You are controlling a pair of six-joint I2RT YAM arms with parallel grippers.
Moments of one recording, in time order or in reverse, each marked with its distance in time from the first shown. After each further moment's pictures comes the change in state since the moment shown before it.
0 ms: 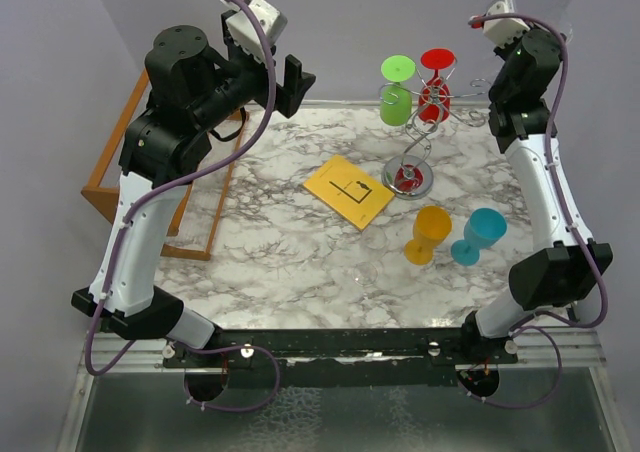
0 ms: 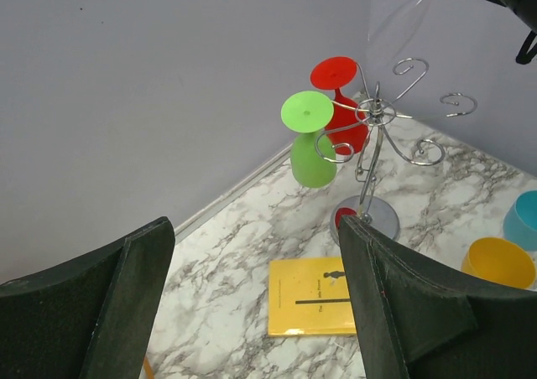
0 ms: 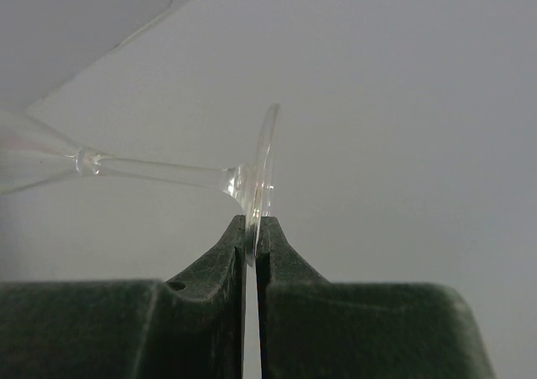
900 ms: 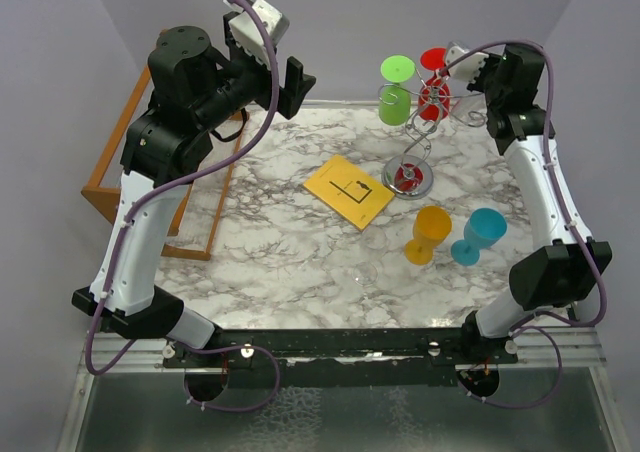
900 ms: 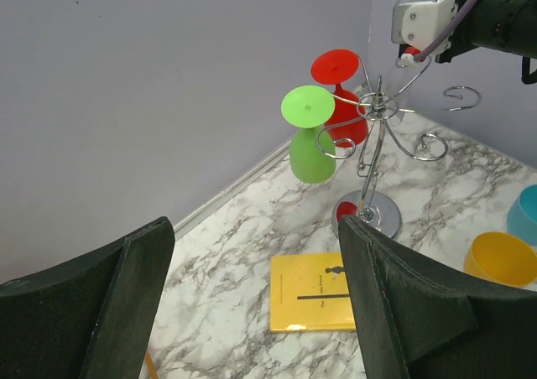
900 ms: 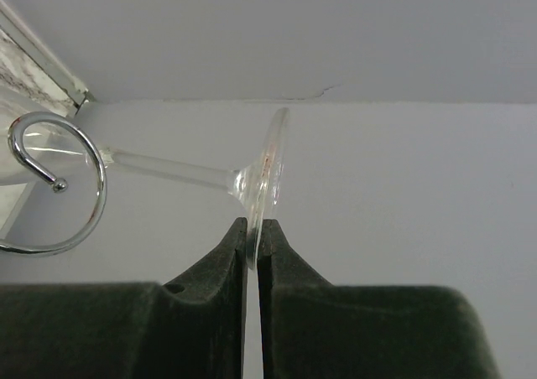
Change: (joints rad) left arm 0.000 0.001 -0.009 -0.008 0.000 0.011; right arm 0.000 0.001 -0.082 -0.299 -0.362 -0.236
